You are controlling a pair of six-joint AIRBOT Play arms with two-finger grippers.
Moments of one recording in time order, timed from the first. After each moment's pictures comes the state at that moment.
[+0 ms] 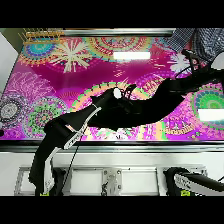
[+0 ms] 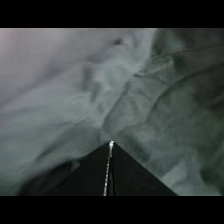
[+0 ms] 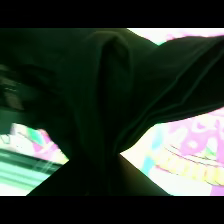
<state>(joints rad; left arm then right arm) -0.70 -2.07 1.74 0.81 -1.01 -1.50 -0.05 -1.32 1.50 -1.26 1.52 1.45</state>
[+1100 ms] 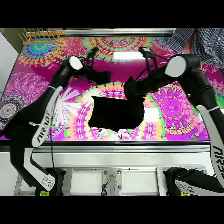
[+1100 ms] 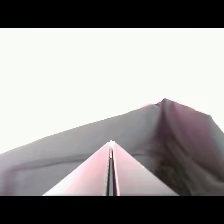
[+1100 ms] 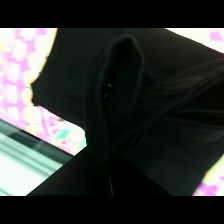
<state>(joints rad) -0.28 -1.80 1.78 0.98 -1.09 -1.53 0.42 -1.37 1.55 -1.21 1.31 1.74</state>
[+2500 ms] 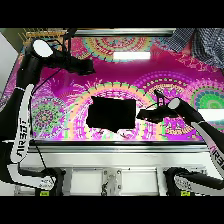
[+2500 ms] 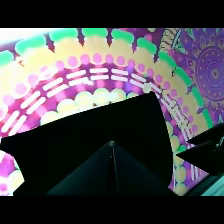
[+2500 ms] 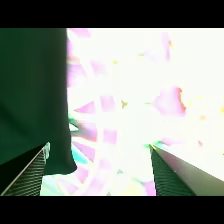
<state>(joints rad) -0.21 -1.60 1.77 1.00 -1.23 -1.45 0.08 -1.37 0.80 -0.91 0.88 1.40</state>
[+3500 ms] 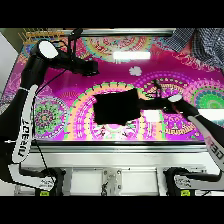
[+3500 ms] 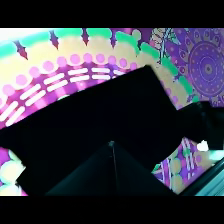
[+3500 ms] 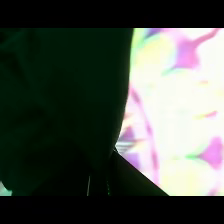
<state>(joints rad) -0.24 -1.61 1.77 1.00 -1.23 -1.45 0.03 -1.44 0.90 -0.57 0.75 1.02</state>
